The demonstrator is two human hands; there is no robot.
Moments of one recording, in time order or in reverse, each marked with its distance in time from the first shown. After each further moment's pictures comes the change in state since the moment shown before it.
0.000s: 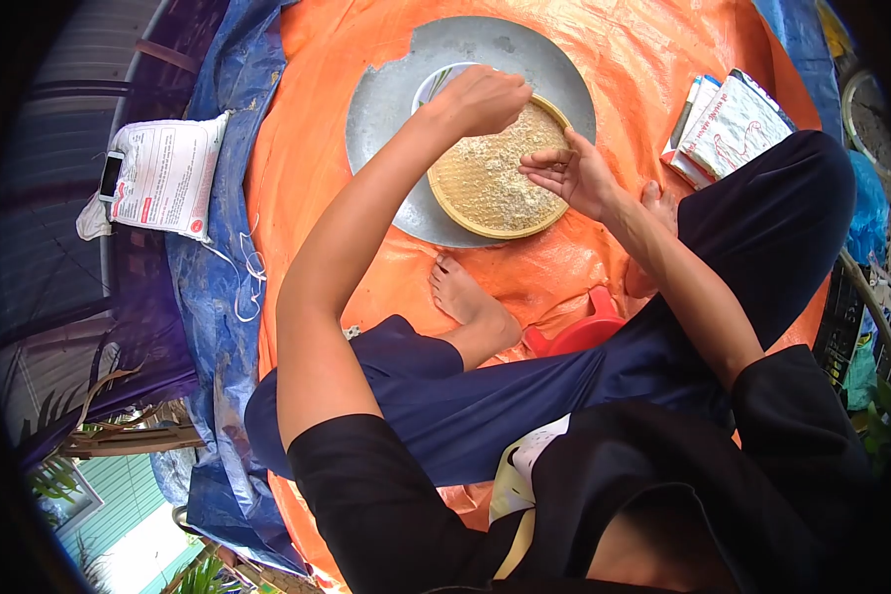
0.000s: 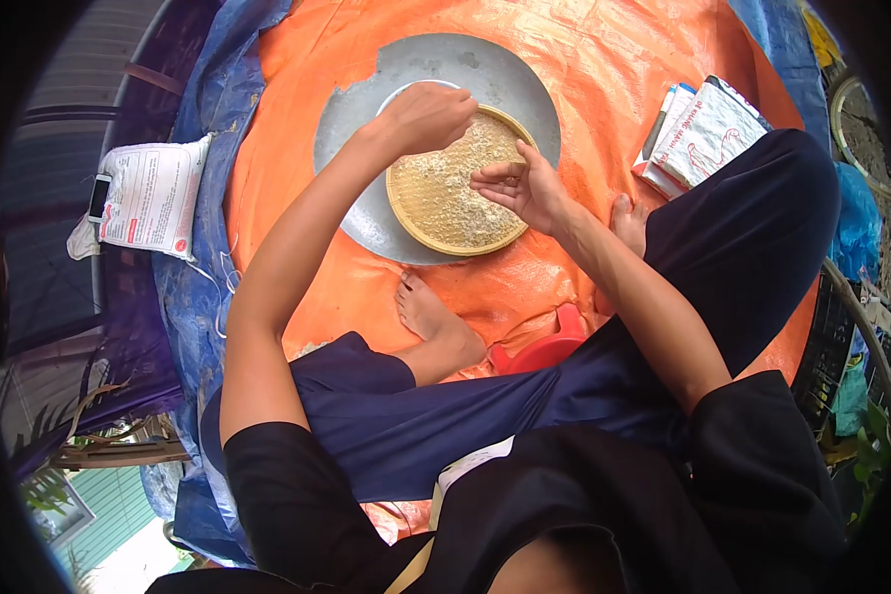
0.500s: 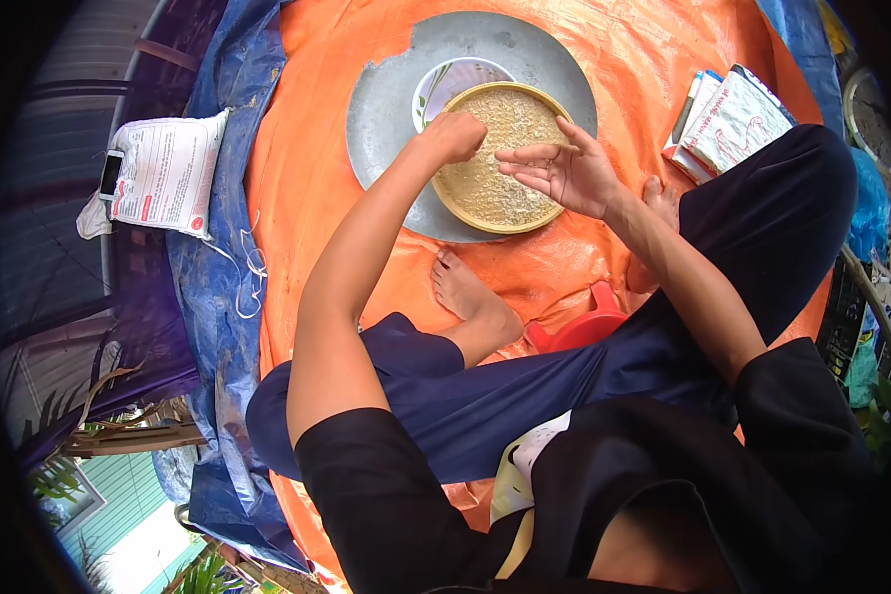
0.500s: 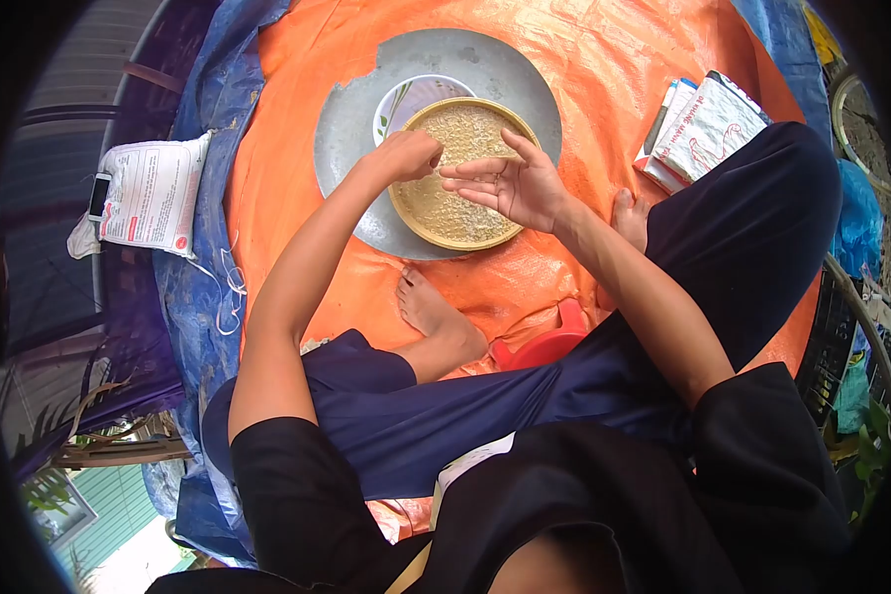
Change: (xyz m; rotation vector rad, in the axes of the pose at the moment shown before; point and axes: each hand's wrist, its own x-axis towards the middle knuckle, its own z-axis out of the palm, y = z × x) left_hand -0.050 -0.007 0.077 -0.246 -0.439 -0.277; right_hand -0.015 -0.004 0.018 0.169 -0.428 0.064
